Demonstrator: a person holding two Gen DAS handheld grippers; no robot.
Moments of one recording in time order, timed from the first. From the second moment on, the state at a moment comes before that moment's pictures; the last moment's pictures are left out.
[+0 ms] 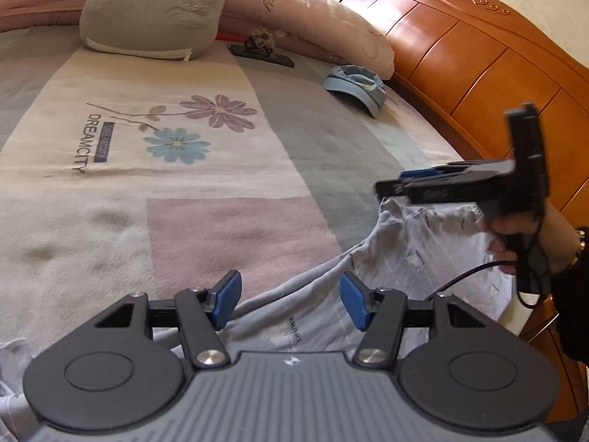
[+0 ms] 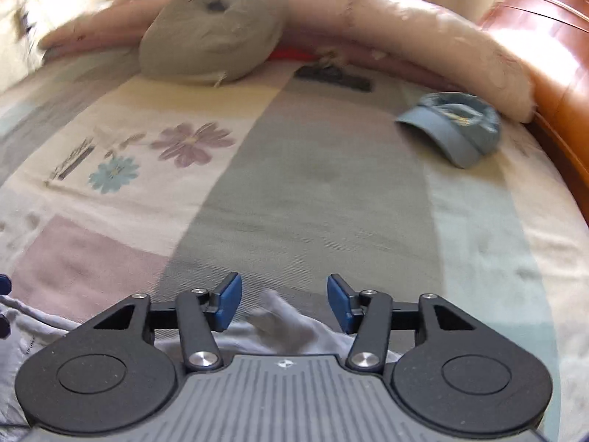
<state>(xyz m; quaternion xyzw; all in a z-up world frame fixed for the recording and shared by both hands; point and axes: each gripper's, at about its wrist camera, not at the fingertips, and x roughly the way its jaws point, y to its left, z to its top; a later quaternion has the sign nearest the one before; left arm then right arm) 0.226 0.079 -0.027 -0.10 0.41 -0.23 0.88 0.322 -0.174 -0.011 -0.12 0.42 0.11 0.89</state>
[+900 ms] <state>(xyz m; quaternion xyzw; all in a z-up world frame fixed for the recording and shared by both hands) 0.329 -0.048 -0.055 0.04 0.41 -0.30 0.86 0.286 -0.224 0.014 -0.08 0.39 0.09 0.91</state>
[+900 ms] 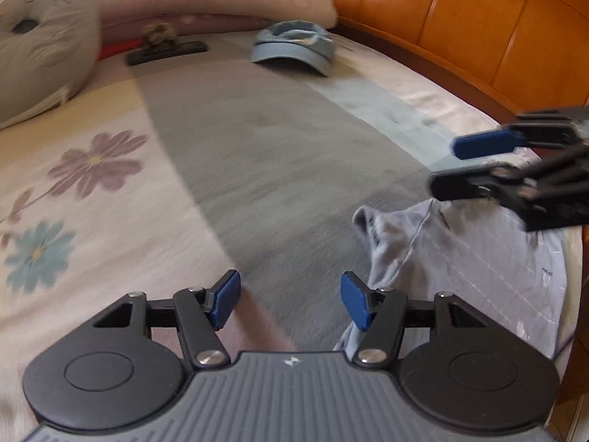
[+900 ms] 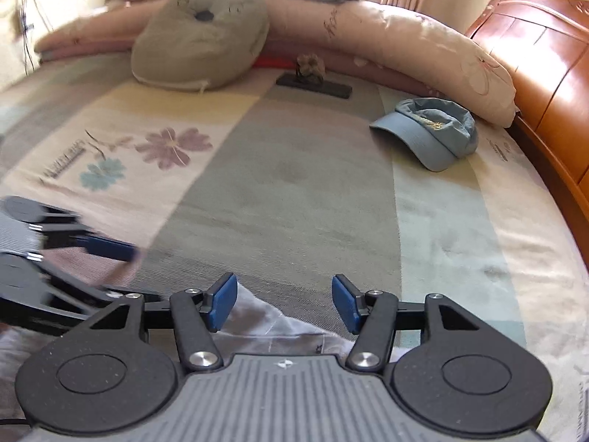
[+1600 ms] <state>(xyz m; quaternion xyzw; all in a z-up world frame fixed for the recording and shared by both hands) 0.394 -0.088 -0.051 0.04 0.44 -0.36 0.82 0.191 -0.301 0.003 0.04 0.37 0.02 0.93</state>
